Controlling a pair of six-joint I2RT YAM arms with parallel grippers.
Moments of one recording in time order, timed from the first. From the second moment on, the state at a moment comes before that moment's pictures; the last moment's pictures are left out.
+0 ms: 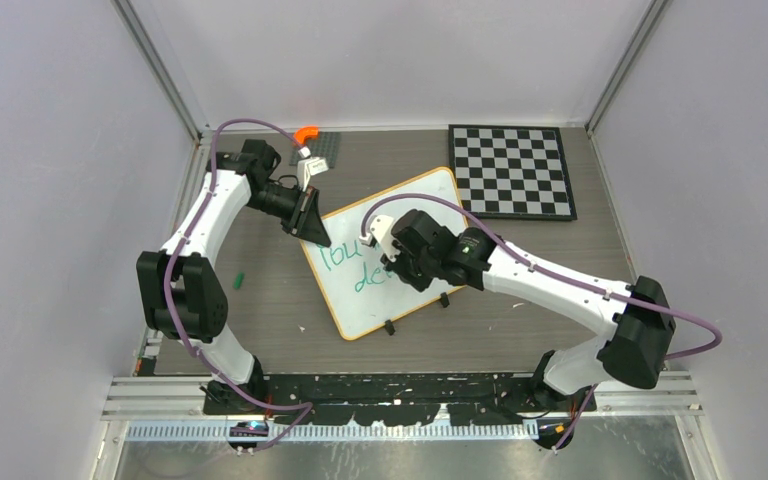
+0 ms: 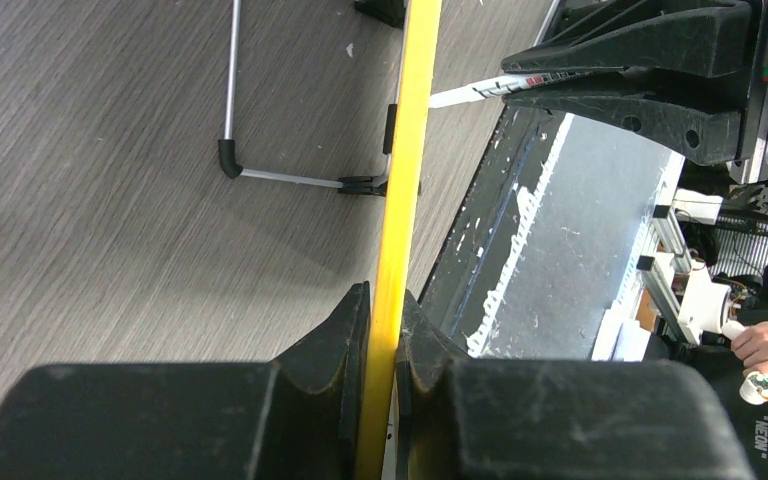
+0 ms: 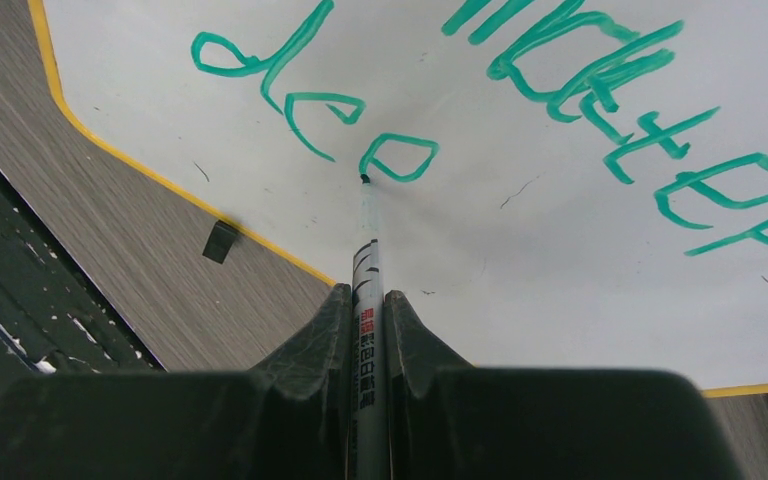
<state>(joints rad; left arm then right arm) -0.12 1.67 1.49 -1.24 0.97 0.50 0.96 1.43 1.20 -0.67 0.06 -0.14</state>
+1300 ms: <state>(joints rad) -0.12 1.67 1.49 -1.24 0.97 0.50 0.88 1.40 1.25 -0.70 0.11 -0.18</state>
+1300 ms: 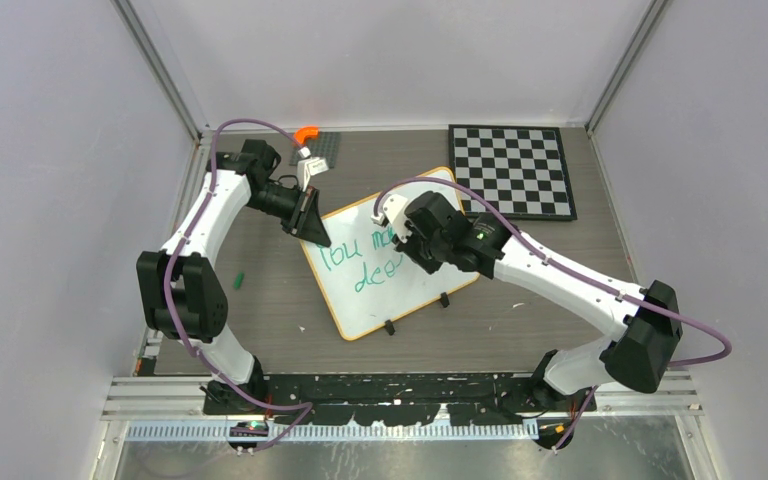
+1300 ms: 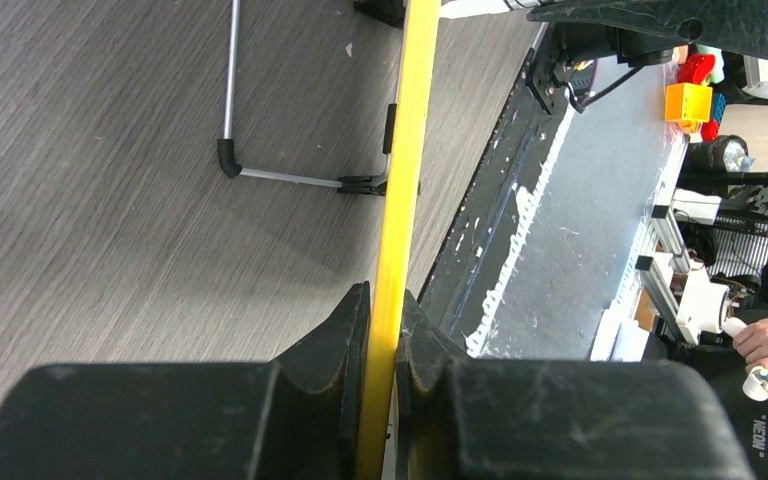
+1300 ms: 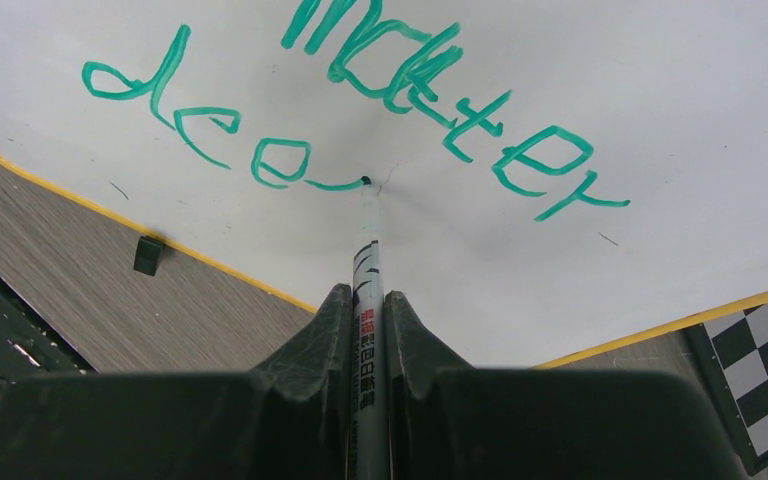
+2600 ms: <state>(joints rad) -0.12 1.67 1.49 -1.24 0.97 0.50 0.87 1.36 1.20 -0.71 0.05 -0.13</state>
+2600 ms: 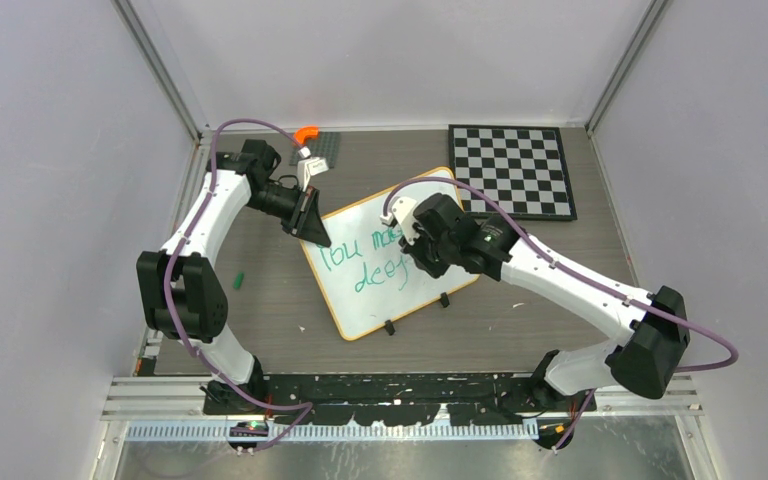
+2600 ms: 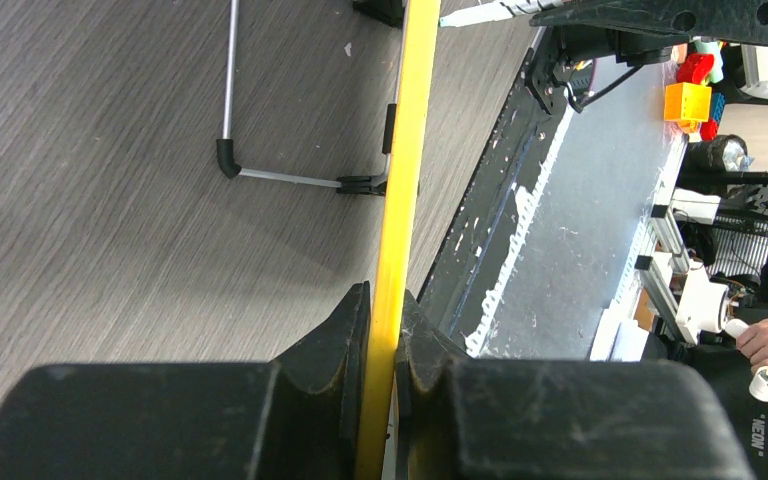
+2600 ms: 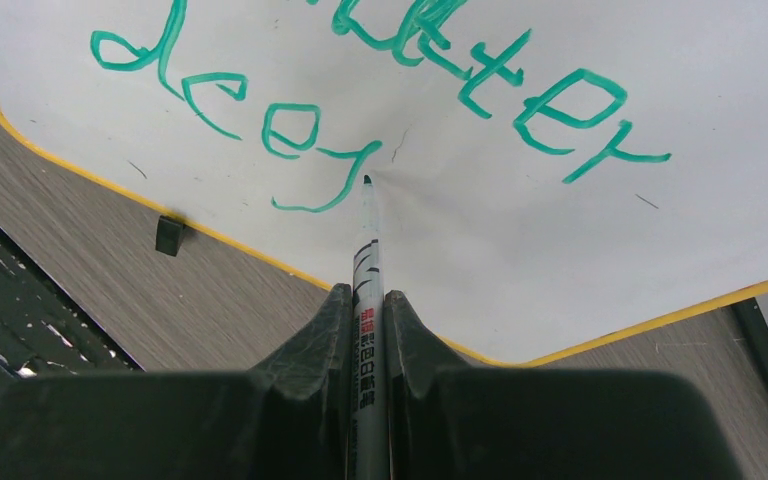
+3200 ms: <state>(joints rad) -0.12 1.67 1.49 -1.24 0.97 0.50 0.85 1.39 1.21 -0.70 0.06 -0.14</state>
